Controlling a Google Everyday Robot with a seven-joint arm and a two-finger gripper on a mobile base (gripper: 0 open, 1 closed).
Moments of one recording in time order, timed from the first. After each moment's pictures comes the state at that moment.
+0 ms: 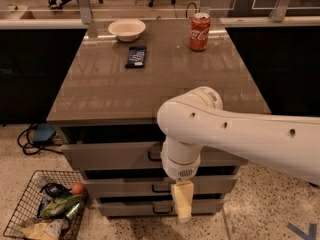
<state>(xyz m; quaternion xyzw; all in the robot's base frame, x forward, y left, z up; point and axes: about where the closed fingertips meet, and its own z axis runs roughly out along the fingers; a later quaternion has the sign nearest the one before) 0.403 -0.041 0.668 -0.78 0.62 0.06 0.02</state>
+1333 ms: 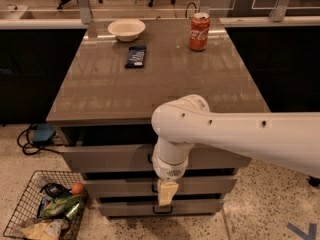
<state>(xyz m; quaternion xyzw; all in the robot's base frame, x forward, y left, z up) 0.413 -0.010 0.630 -0.77 0.63 0.11 0.02</state>
